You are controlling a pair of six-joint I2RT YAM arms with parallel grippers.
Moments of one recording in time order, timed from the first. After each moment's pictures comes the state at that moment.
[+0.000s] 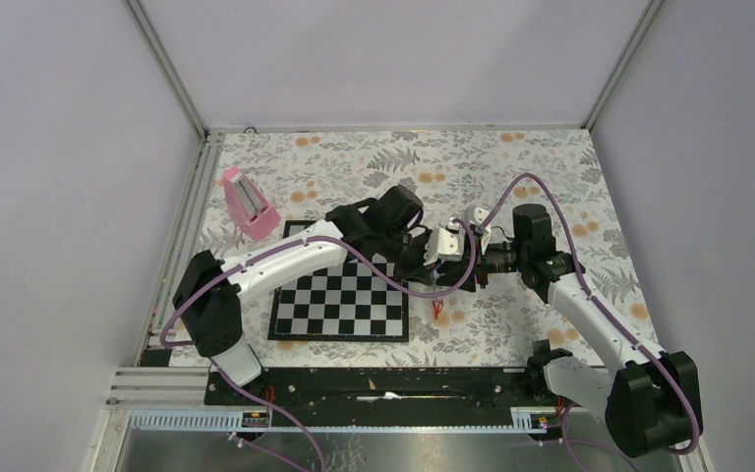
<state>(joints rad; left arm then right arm) -0.93 1.65 1.39 -0.61 0.62 0.52 0.27 1.06 0.64 -0.21 -1.17 -0.35</state>
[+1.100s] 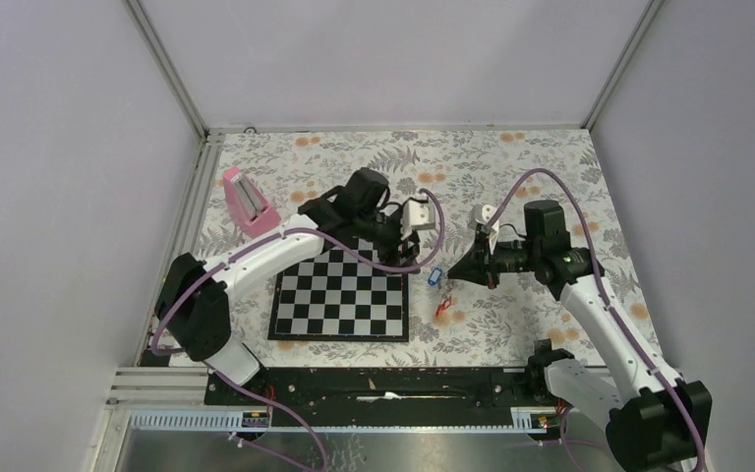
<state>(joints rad) -0.79 1.58 1.27 -0.45 0.68 0.49 0.25 1.00 0.74 -0.49 -1.10 -0.47</state>
